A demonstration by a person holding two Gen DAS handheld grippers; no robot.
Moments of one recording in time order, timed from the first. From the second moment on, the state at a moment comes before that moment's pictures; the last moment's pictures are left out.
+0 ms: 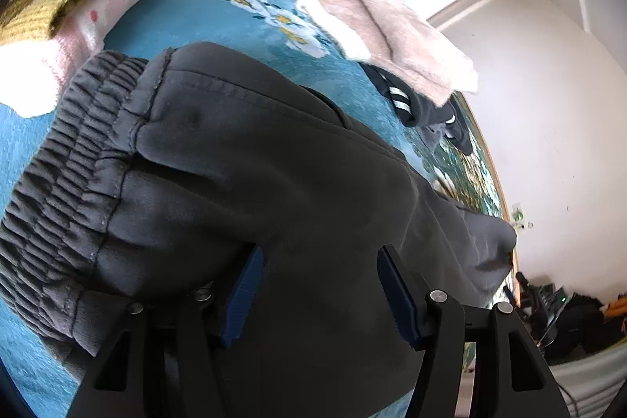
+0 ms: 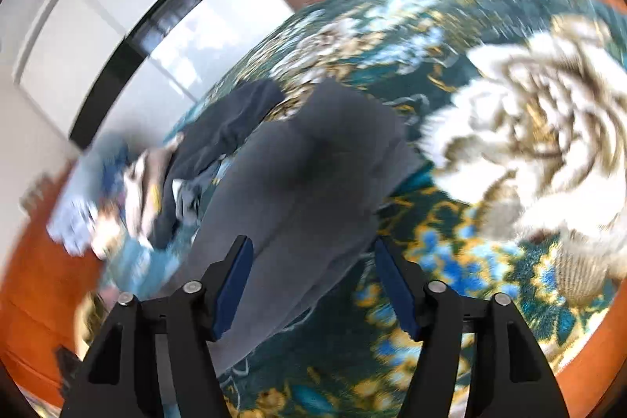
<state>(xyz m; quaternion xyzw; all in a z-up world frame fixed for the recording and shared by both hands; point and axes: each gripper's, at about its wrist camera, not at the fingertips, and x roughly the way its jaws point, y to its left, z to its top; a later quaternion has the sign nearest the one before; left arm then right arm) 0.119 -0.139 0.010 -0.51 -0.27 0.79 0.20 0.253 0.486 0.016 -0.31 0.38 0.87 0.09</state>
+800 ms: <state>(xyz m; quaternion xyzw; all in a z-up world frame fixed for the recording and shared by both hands) 0.118 -0.134 0.005 -0.51 -0.27 0.79 0.22 0.209 0.443 0.111 -0.22 0.30 0.92 0.12</state>
